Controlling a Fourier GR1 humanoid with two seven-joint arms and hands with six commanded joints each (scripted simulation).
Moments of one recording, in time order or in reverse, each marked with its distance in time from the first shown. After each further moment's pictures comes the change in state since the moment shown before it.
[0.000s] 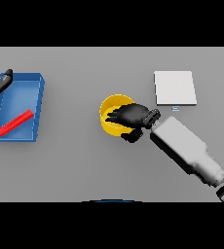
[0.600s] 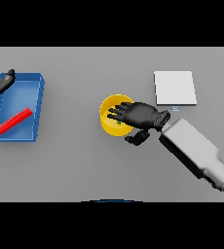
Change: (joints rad) left arm -0.014 -0.017 -0.007 0.018 -0.010 0.003 0.013; right arm 0.060 -0.076 -0.026 -0.111 -0.005 -0.088 -0.056
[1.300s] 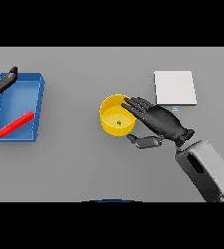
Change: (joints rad) left arm -0.029 -0.009 -0.008 -0.003 -0.034 0.002 0.035; right arm 0.311 -0.011 -0.218 -0.314 -0.213 -0.190 0.109
